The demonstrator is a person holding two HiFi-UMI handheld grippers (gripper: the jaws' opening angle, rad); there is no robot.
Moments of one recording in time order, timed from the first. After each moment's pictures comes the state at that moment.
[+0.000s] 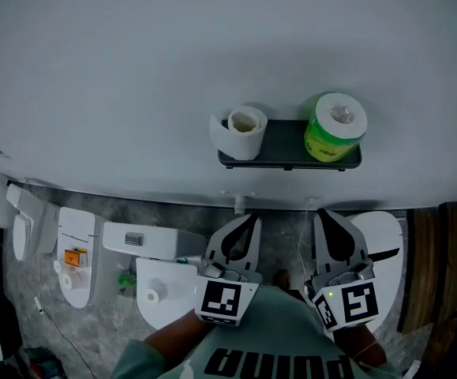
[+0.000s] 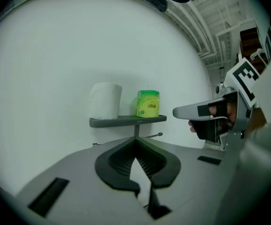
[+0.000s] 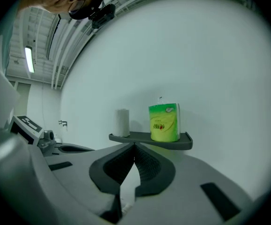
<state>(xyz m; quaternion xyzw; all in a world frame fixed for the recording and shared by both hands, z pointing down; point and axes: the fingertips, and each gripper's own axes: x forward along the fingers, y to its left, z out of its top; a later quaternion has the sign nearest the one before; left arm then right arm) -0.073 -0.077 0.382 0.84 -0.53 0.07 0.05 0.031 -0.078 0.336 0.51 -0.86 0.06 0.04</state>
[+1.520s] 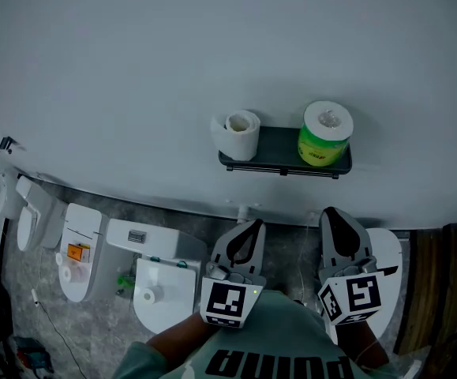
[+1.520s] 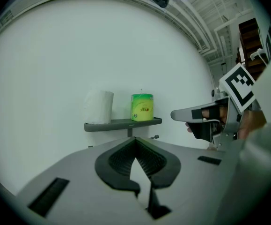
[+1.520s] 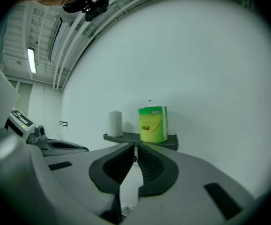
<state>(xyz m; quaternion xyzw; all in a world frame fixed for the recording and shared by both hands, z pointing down) -0.041 -0.054 0.373 0.83 -0.55 0.09 0.04 0.075 -0.076 0.337 0.51 -0.86 0.05 0.03</state>
